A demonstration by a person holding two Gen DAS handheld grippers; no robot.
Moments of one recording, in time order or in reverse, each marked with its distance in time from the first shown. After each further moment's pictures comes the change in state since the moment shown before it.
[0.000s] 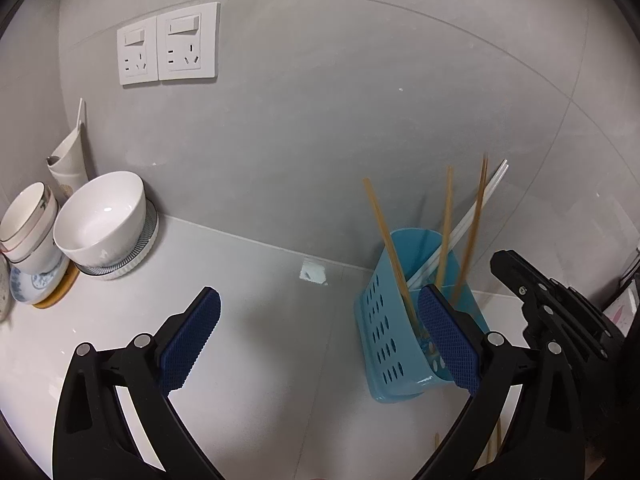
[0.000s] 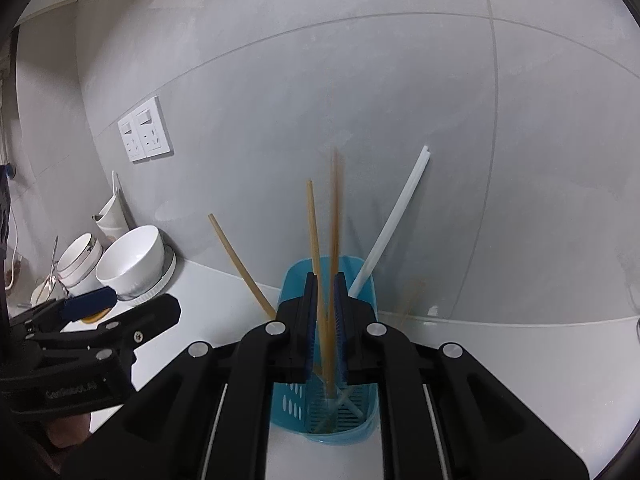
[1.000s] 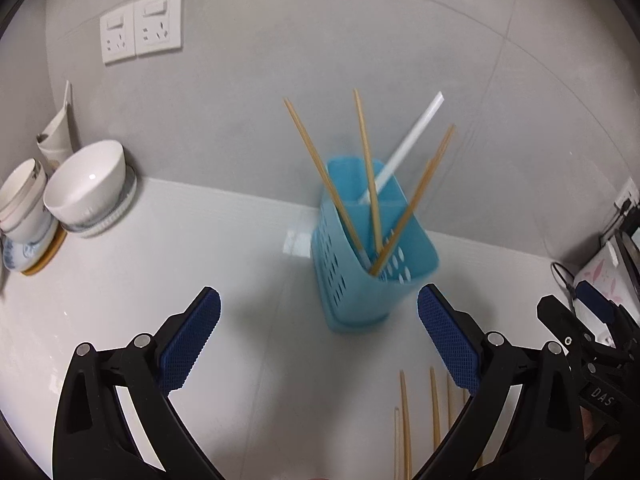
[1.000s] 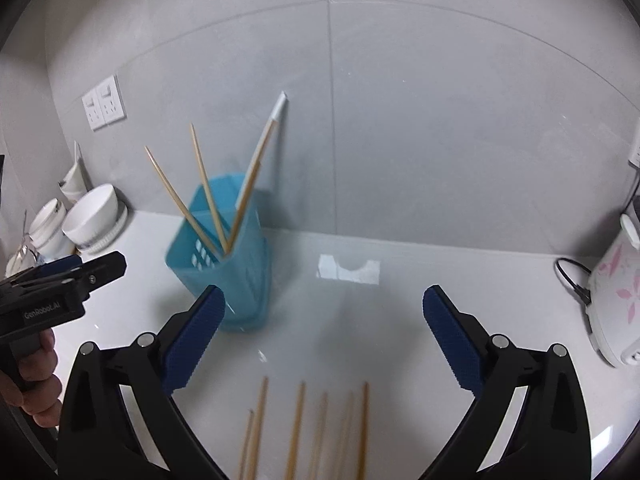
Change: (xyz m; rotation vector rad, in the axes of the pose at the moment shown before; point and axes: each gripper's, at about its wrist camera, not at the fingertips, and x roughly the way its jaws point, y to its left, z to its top) left arm -0.033 -0.047 -0.069 0.051 0.097 -0.072; right arm -0.104 -0.076 -0.069 0.045 0.127 -0.207
